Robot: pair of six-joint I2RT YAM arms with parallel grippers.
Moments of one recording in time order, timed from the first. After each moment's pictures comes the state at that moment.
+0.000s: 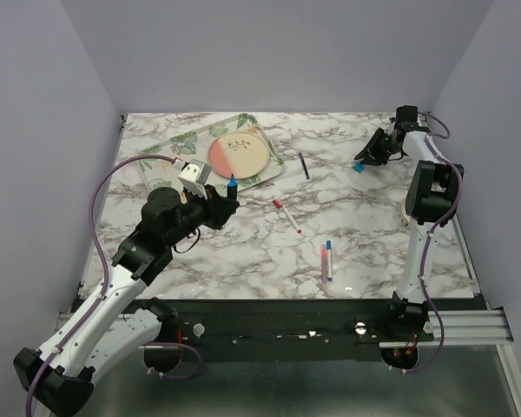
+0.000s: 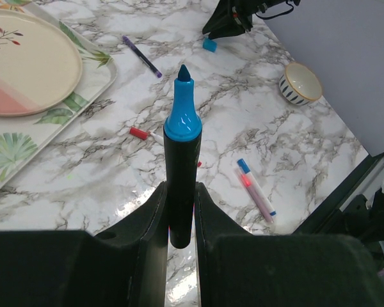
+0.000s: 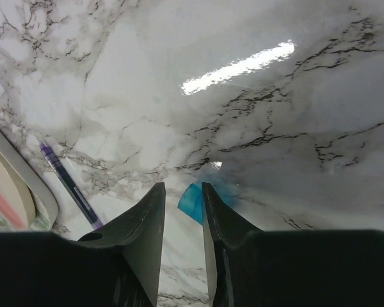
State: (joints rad) left arm -0.54 0.77 0.77 -0.20 0.19 -0.36; right arm -0.13 2.38 1.96 -0.62 -0.44 0.47
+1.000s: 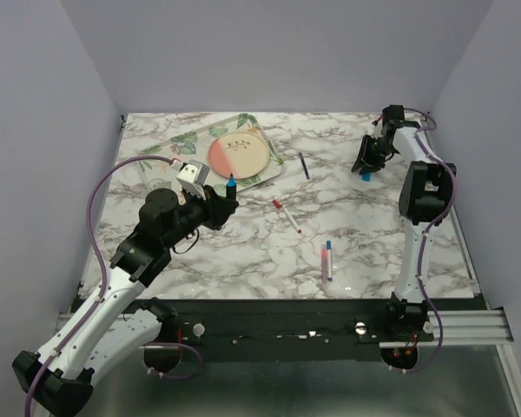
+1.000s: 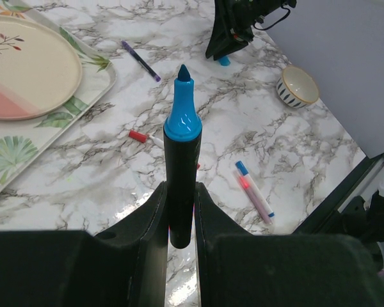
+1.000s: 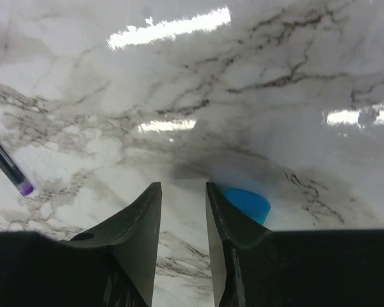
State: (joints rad) left arm -0.54 0.75 0.77 -0.20 0.19 -0.36; right arm -0.06 2.40 2.05 -0.86 -0.31 0.20
